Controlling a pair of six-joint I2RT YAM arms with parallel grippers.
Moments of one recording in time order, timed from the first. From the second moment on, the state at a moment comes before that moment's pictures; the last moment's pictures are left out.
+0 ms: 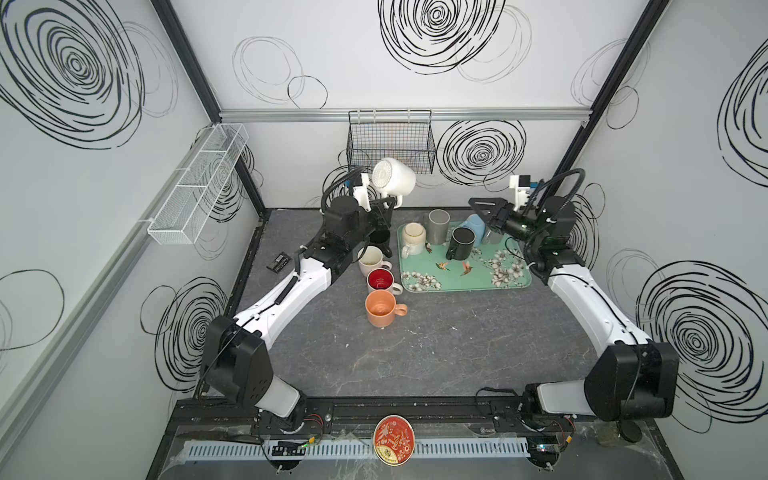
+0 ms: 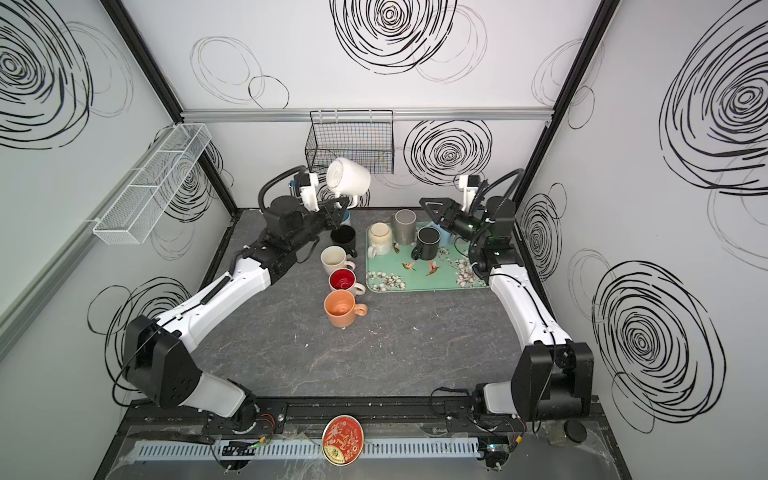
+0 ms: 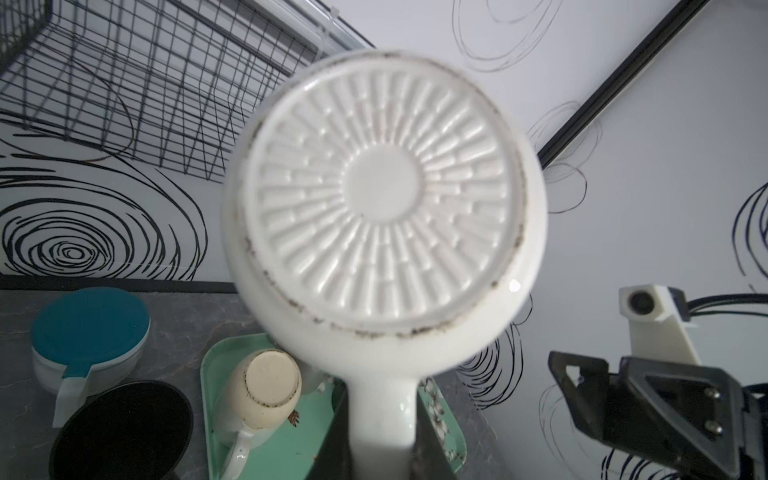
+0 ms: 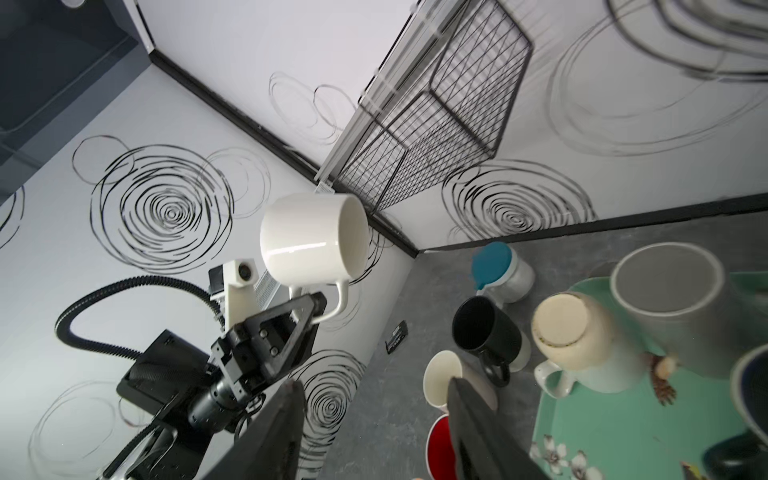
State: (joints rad) left arm -0.43 1.50 1.28 0.20 0.16 -0.63; right arm 0.16 1.40 1.15 0.26 -0.82 0.90
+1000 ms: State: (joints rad) left arm -0.54 1.60 1.38 0.62 0.36 -0.98; right arm 0.37 1.61 1.43 0.55 -0.87 1.08
